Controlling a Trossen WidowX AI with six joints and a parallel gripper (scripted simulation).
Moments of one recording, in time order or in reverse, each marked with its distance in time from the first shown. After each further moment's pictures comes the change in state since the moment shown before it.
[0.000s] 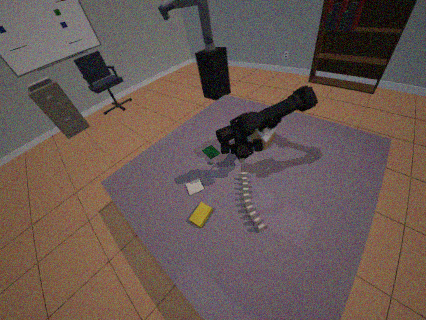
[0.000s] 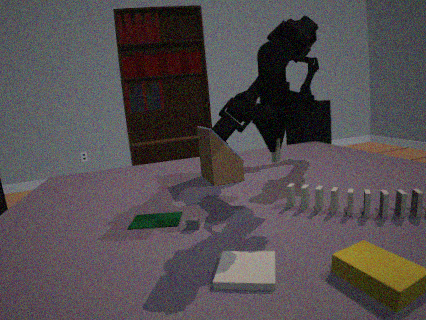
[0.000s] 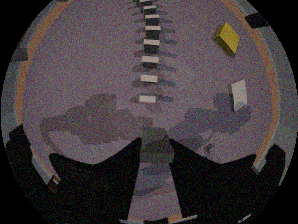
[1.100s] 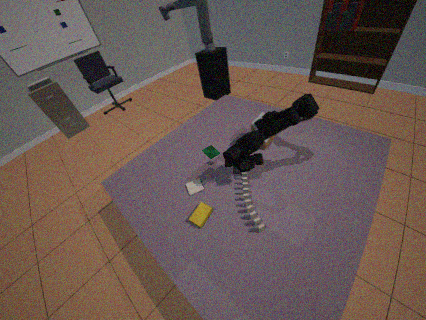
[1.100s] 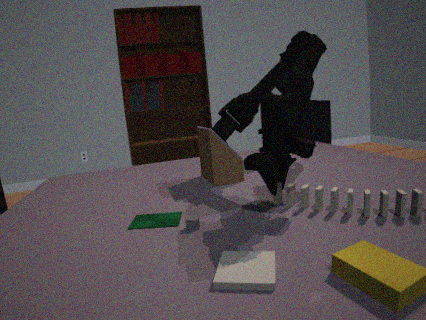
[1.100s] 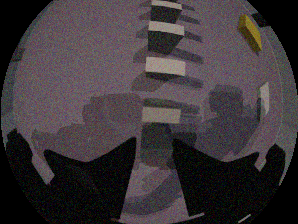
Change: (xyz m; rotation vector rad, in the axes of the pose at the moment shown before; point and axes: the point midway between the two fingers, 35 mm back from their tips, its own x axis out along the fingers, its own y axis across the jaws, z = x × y) arm 0.097 0.010 -0.002 0.001 -0.009 0.015
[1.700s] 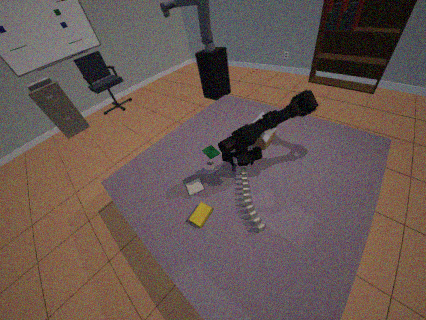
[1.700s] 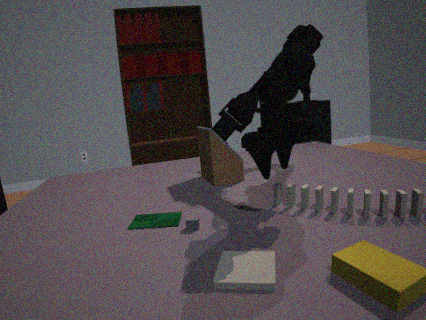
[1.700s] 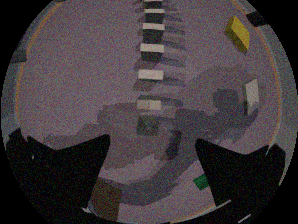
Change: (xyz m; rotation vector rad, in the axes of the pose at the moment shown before) arm -0.046 -0.008 0.002 0.011 0.007 -0.002
